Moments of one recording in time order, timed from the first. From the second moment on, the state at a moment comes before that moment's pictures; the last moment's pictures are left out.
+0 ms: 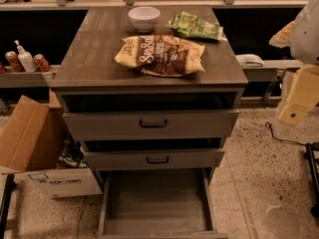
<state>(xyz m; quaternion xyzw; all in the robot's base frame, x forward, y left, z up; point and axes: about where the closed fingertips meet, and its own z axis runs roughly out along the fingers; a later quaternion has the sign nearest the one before) 0.438 -0.217 0.976 -0.60 0.78 -0.03 0.16</state>
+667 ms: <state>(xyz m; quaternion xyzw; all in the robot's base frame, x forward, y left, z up) 0.463 -0.204 0.978 -0.61 0.77 -0.03 0.19</state>
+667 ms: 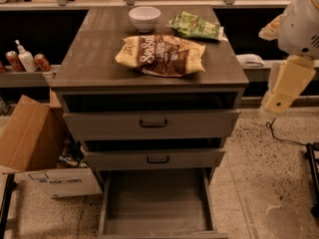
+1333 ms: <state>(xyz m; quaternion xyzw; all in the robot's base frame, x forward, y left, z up) 0.536 -0.164 0.949 -0.60 0.75 0.03 0.27</state>
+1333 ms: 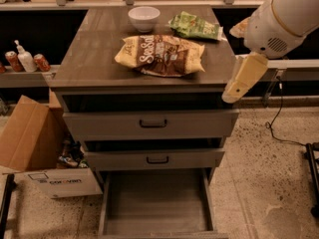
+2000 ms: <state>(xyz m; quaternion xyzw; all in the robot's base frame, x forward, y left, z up) 0.570 -0.148 0.951 -0.62 0.73 0.02 0.29</state>
